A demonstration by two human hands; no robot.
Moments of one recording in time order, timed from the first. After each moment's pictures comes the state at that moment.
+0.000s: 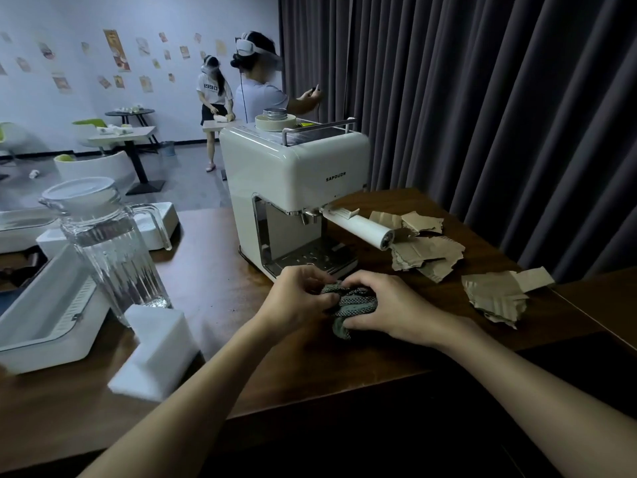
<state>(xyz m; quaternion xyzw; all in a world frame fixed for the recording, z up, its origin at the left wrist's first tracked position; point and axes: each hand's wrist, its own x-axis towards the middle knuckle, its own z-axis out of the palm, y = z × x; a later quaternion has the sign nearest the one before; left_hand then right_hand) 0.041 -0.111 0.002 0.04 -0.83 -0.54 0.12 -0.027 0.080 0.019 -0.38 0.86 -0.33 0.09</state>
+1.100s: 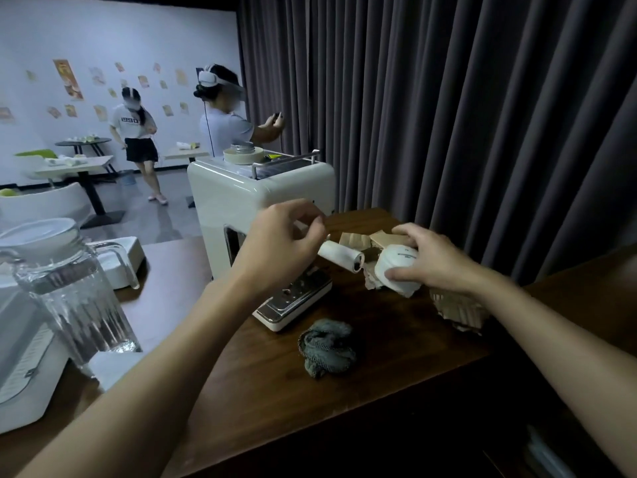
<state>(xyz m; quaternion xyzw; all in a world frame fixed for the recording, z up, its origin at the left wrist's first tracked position) 0.034 -0.089 0.128 -0.11 -0.87 -0.37 0.32 -0.079 0.151 0.090 -0.23 0.93 -0.28 -0.04</state>
